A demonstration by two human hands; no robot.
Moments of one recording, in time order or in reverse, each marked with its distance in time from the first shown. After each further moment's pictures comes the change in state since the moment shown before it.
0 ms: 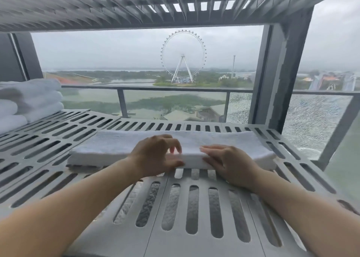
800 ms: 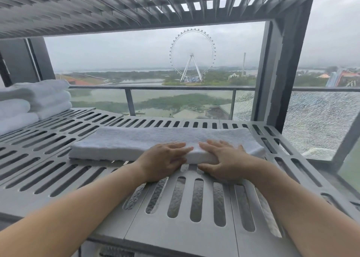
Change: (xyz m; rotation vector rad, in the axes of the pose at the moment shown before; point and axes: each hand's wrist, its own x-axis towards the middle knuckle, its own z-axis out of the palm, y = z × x) left_hand -0.003 0.035 0.025 -0.037 -0.217 -0.007; right_hand -0.012 0.006 -0.018 -0.090 -0.429 0.261
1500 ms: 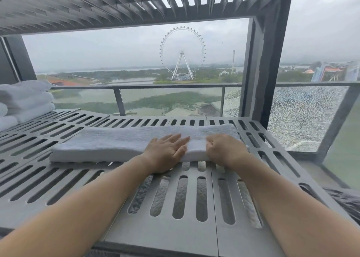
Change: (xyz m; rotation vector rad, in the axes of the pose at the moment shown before) left_hand 0.042 0.021 0.014 0.142 -0.162 -0.165; right_hand -0.002 0.011 -0.013 0.104 0.167 0.294
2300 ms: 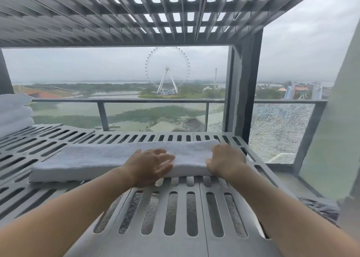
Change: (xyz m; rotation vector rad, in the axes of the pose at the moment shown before) left_hand -0.014 -0.011 -0.021 0.003 0.061 0.102; right_hand -0.009 0.015 -0.014 -0.219 0.184 0.175
